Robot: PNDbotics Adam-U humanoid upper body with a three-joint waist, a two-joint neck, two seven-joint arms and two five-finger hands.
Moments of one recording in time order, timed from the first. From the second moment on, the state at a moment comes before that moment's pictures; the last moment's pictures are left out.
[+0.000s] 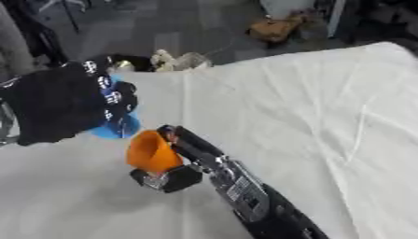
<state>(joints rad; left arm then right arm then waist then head) -0.88 0.56 -0.58 -1.81 -1.70 -0.48 -0.07 -0.59 -0.17 0.46 -1.36 0.28 -0.31 0.19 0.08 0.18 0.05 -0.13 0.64</state>
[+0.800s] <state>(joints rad) -0.88 0.56 -0.58 -1.80 -1.72 -0.48 -0.05 -0.59 -0.17 0.46 -1.36 0.28 -0.30 0.19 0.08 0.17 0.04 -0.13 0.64</state>
